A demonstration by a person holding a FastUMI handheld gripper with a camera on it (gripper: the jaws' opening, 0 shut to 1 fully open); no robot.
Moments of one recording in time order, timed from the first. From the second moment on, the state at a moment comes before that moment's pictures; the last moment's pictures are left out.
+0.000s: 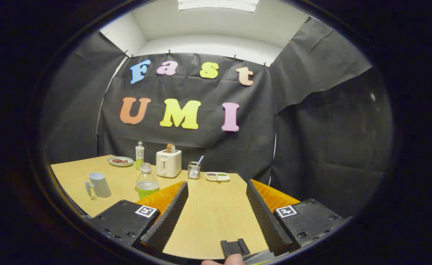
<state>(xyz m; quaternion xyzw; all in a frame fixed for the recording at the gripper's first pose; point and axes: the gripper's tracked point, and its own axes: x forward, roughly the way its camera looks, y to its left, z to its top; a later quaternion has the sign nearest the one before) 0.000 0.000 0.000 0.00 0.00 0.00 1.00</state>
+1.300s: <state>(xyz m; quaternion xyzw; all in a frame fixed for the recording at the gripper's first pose) 0.007 0.031 -0.023 0.04 0.04 0.04 1.00</state>
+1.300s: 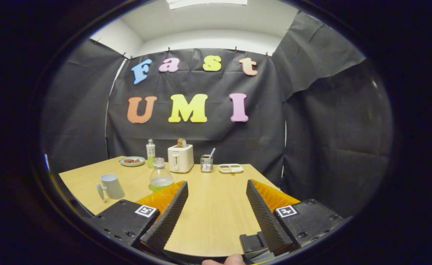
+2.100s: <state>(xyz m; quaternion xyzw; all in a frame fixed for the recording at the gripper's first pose) 0.034 0.132 -0.067 0.02 0.06 0.11 0.99</state>
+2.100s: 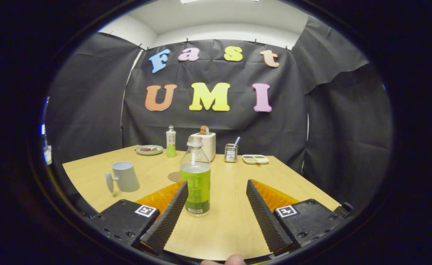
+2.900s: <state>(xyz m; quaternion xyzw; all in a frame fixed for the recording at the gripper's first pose) 0.109 0.185 -0.108 0.06 0.12 0.11 0.98</state>
